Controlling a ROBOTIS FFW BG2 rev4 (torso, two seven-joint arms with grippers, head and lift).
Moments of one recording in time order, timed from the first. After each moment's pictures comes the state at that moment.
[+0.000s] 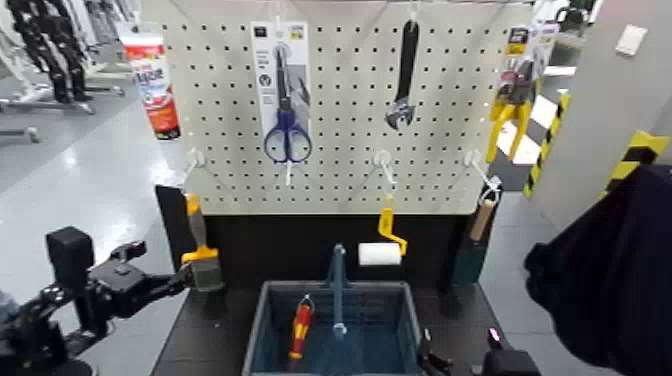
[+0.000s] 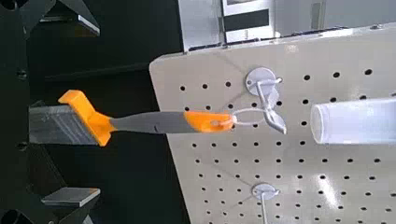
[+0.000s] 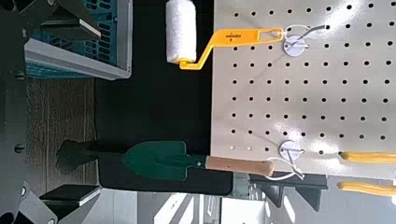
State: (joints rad) left arm -0.08 0.33 0.14 -1.50 0.19 0.13 -0.62; right arm 0.32 -0.09 0.19 -1.76 -0.02 -0.05 -0.24
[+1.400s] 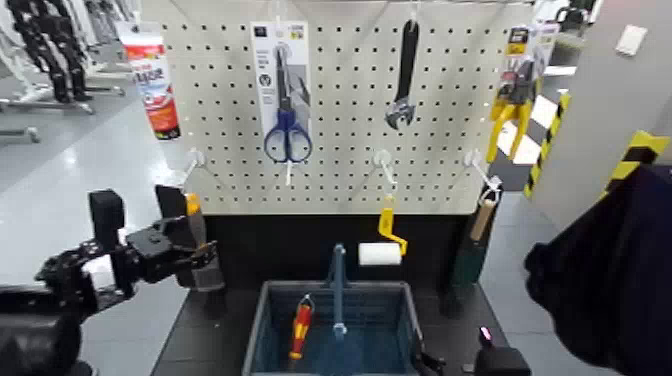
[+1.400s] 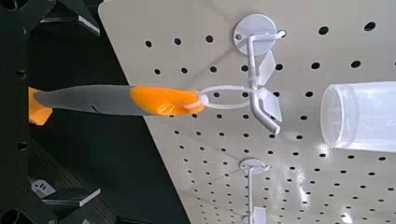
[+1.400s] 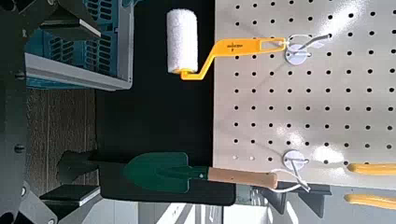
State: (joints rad) left arm -0.35 0.43 -0.07 -1.22 0.33 0.10 -0.78; right arm 0.30 -0.09 0.21 -1.74 -0.03 -0.05 -0.24
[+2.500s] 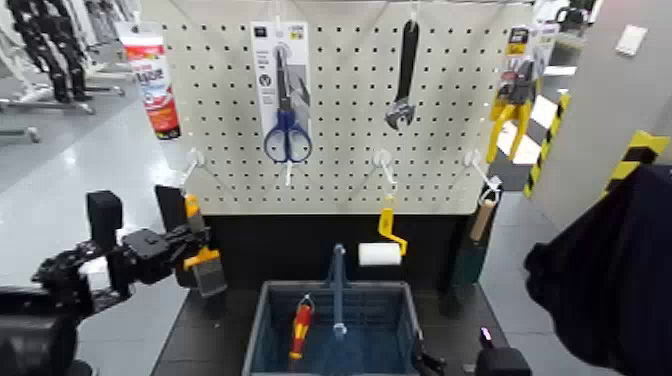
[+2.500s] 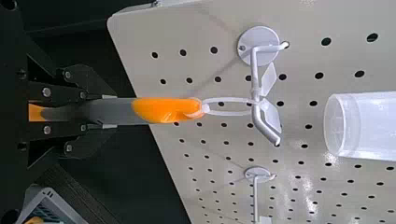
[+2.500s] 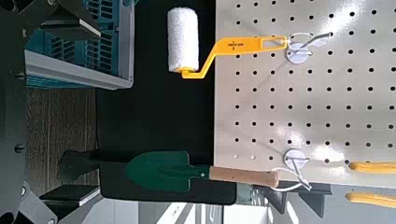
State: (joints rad) left arm -0.33 0.42 -0.05 -1.26 0.30 0.13 -0.75; right arm 0.30 -0.09 0.21 -1.73 -0.03 -0.06 -0.24
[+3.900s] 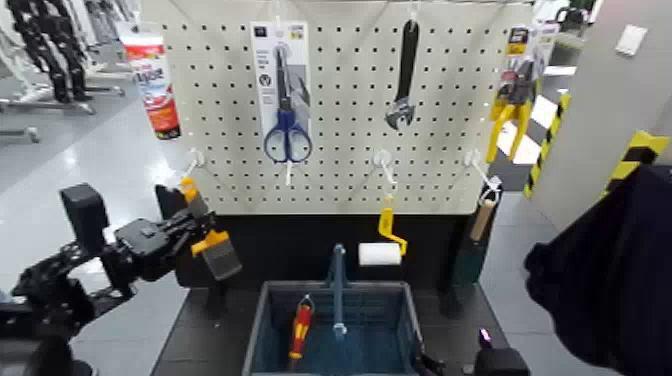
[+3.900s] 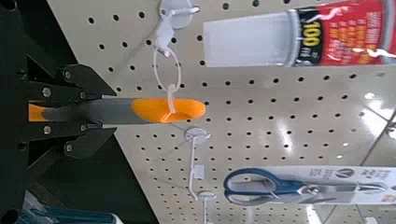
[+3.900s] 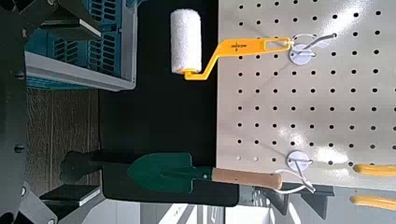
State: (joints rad) left arm -0.15 0.34 0.08 -1.62 0.29 0.18 -0.72; right arm 0.30 -0.09 0.21 -1.73 -0.03 -0.05 -0.24
